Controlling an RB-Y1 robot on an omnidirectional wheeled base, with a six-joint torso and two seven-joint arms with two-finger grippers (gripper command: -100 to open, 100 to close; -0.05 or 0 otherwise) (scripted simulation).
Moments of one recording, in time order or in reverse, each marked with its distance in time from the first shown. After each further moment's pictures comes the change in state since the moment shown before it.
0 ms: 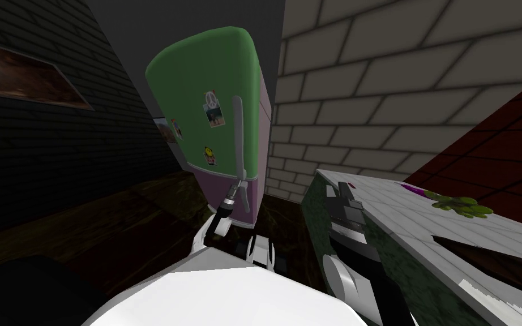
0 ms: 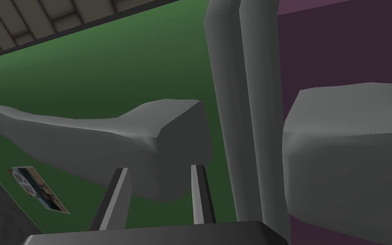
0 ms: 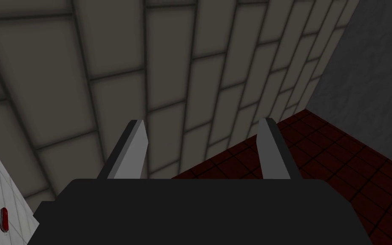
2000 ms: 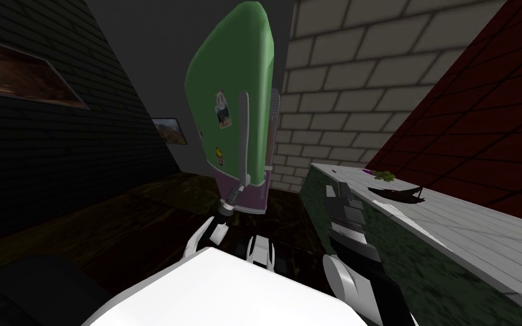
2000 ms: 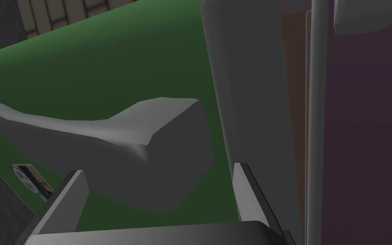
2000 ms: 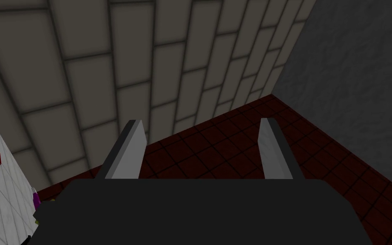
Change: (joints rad) left arm 0.061 0.132 -0.110 -0.060 -0.012 -0.059 0.126; right arm 0.001 0.000 0.000 0.000 0.000 0.000 0.000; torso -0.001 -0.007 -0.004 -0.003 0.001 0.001
